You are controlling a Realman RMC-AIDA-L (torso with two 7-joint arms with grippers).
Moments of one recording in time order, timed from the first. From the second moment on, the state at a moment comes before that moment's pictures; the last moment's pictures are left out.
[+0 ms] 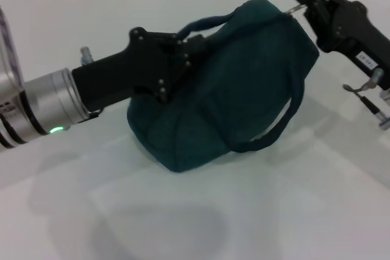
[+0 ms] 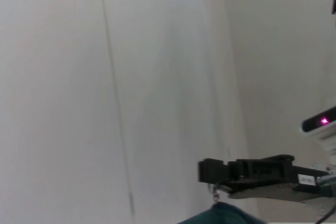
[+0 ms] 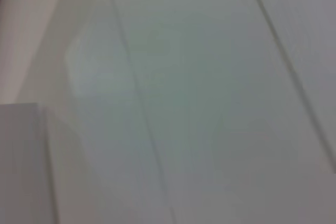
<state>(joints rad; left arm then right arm) -0.41 -2.08 1.22 0.58 1.19 1.49 -0.84 0.50 2.03 -1.93 -0.33 -0.05 -1.45 0.80</state>
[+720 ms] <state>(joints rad) -0.44 -2.08 1.18 0.55 1.21 1.42 -0.85 0.48 2.02 -1.97 -0.23 0.03 -1.42 0.81</state>
